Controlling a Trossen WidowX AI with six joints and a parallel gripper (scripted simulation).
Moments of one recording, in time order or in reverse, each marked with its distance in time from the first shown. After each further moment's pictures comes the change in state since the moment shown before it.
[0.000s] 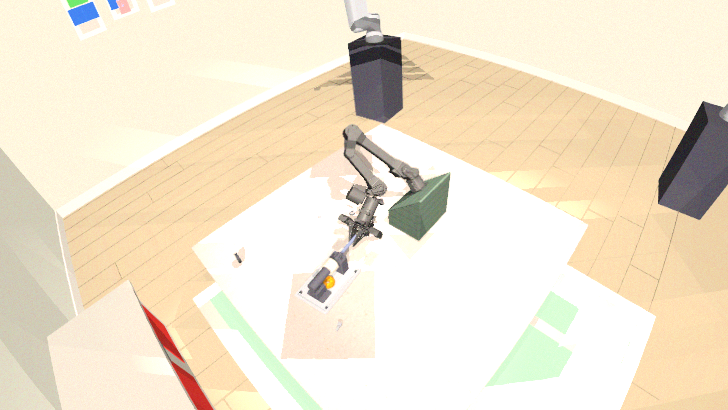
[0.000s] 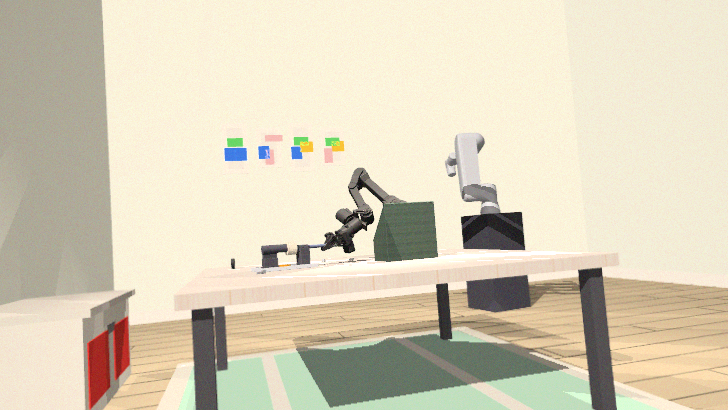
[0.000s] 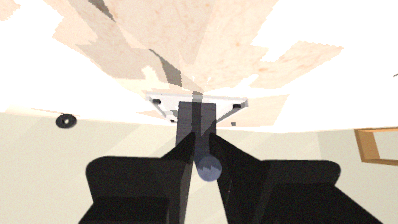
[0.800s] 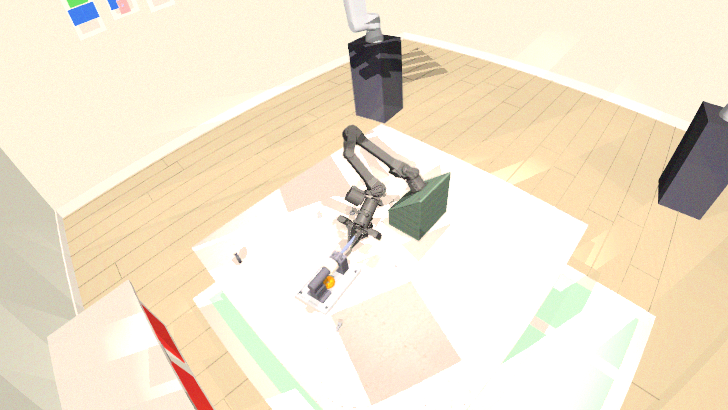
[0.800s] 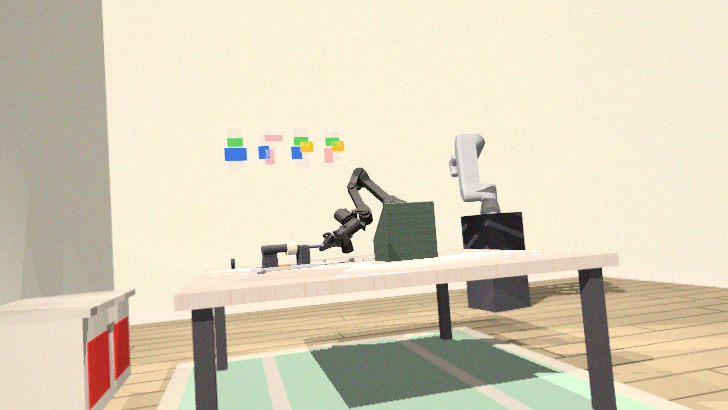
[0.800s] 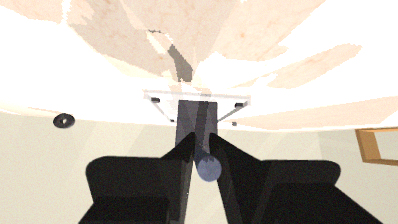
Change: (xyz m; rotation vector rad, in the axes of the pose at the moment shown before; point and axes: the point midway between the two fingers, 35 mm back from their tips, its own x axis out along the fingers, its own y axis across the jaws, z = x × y) arm 0.006 0.000 -0.004 0.000 0.000 0.001
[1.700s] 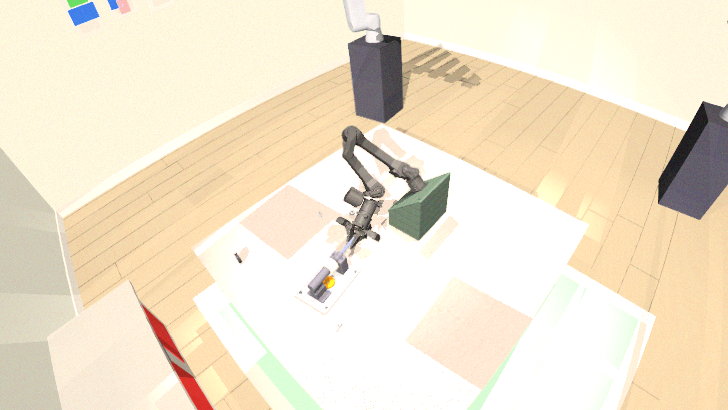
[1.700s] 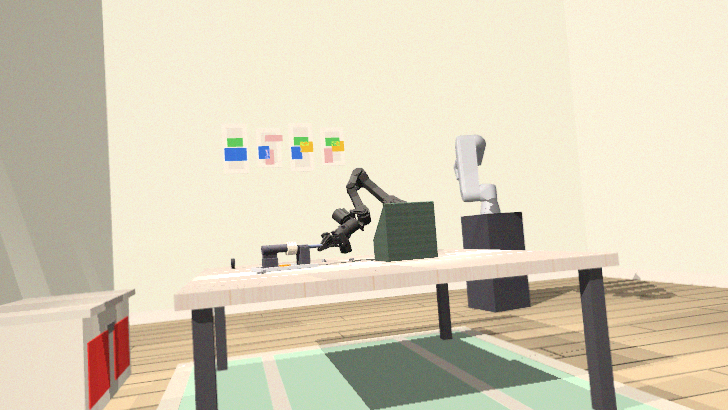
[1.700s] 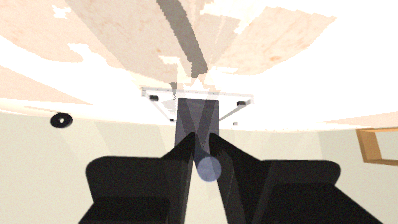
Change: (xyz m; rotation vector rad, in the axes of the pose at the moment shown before) arm 0.007 0.000 -0.004 0.000 0.001 0.001
